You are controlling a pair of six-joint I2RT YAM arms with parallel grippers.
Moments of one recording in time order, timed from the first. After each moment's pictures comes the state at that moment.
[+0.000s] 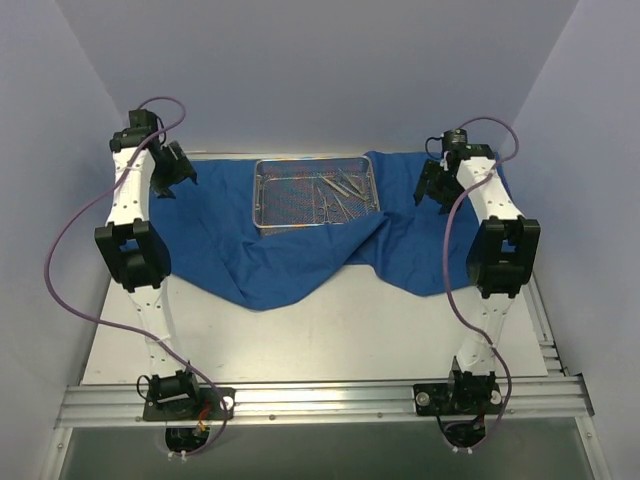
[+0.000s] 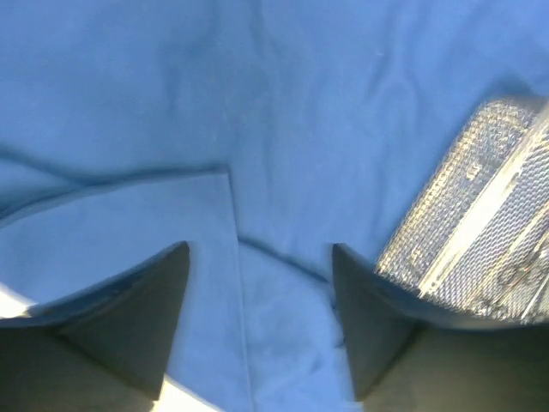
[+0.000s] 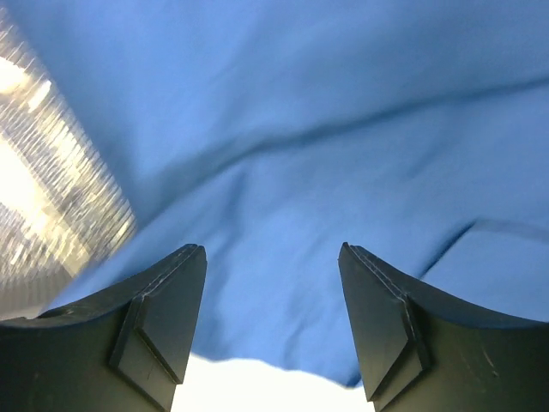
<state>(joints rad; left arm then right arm) 0.17 2.37 2.41 -1.14 0.10 -0.47 -0.03 2.14 1.92 -0.96 0.01 0.37</state>
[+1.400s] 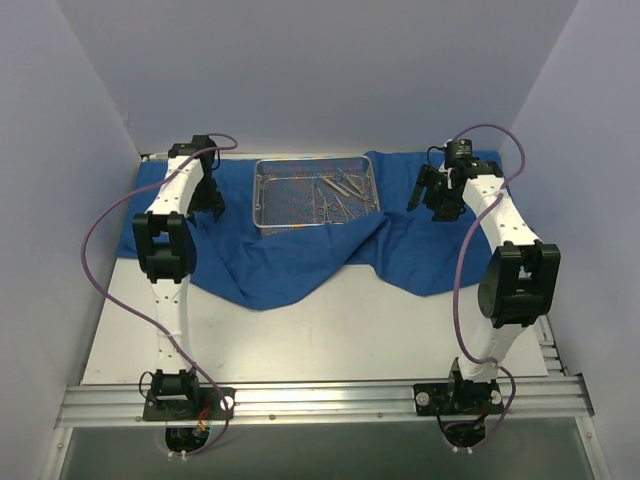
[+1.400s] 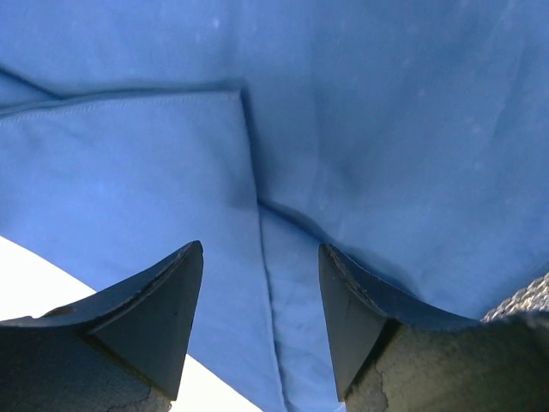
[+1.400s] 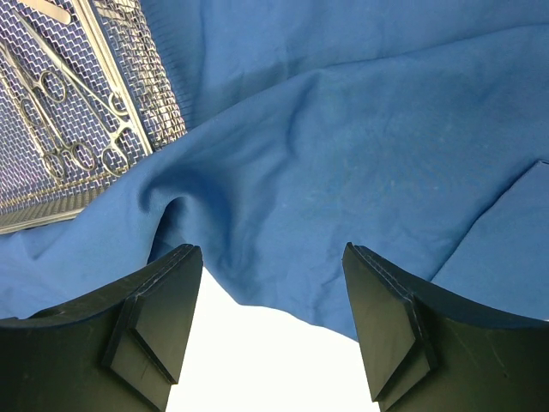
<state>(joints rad) -0.05 2.41 2.26 -1.27 -0.28 -0.46 0.04 1.80 1.57 -0.81 -0.11 0.39</state>
